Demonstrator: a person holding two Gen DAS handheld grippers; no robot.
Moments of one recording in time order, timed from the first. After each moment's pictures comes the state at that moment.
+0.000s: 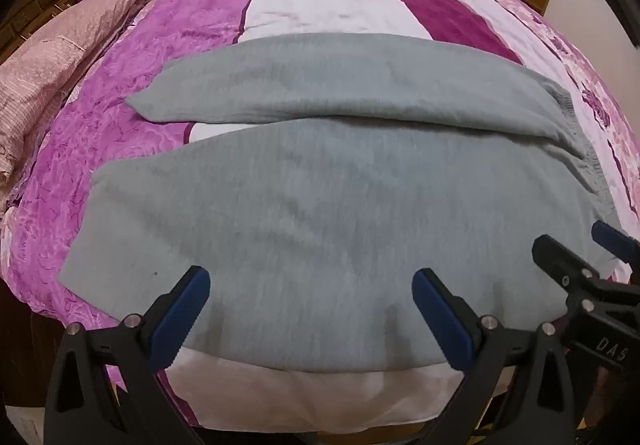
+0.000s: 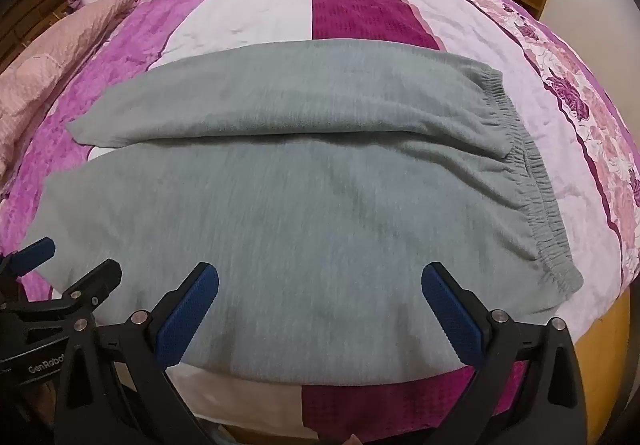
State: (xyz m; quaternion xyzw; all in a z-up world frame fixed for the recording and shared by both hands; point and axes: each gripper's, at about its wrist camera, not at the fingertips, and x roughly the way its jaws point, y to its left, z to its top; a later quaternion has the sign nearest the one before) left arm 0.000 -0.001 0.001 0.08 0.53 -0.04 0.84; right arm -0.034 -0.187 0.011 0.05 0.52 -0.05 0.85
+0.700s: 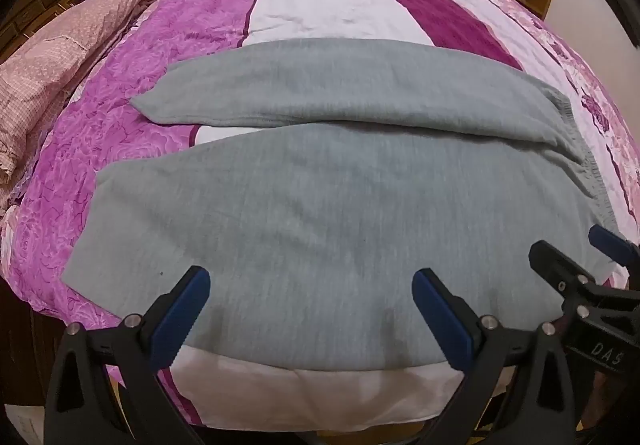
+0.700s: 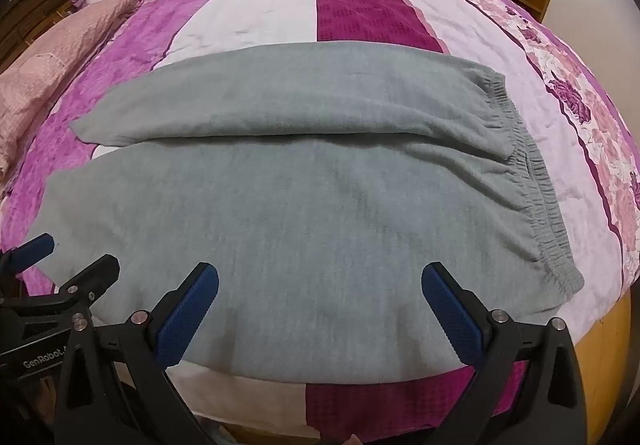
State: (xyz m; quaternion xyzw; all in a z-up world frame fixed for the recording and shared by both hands) left arm -0.003 0.003 0.004 0.07 0.53 -0.04 0.84; right arm -0.035 -0.183 0.013 0.05 0.52 -0.04 0.85
